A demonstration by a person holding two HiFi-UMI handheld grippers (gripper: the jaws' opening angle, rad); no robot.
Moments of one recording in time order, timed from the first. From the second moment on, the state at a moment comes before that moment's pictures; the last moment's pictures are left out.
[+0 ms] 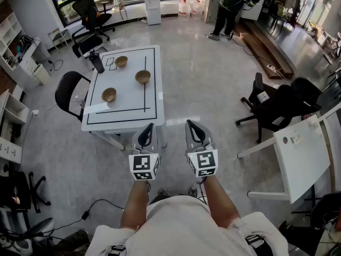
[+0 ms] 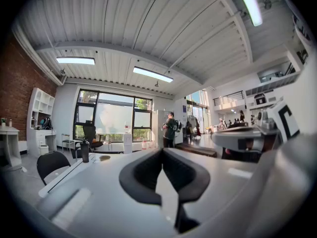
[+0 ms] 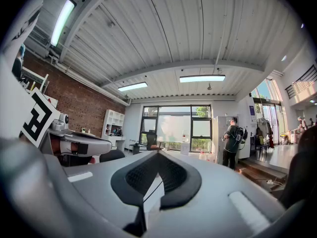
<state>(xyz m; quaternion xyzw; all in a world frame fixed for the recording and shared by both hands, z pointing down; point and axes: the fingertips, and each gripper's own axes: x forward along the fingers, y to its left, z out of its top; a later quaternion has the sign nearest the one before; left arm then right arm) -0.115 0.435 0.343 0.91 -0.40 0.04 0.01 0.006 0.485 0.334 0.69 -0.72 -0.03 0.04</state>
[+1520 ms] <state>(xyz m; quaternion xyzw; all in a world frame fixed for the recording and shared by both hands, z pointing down) -0.025 0.256 0.375 0.89 -0.44 0.06 0.04 0.087 0.288 0.352 0.65 -0.76 -0.01 0.05</state>
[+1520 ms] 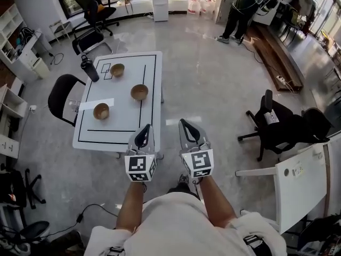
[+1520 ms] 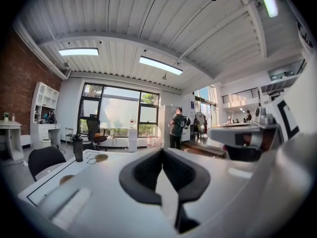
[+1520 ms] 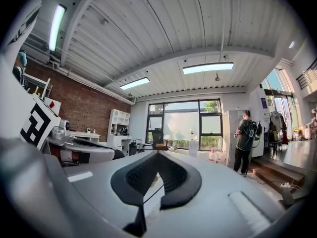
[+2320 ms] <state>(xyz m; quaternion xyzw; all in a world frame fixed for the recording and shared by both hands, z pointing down) -0.022 0.187 0.397 0.82 -0.57 0.08 0.05 0.087 0.190 0.388 0.51 -0.86 0.03 0.05</state>
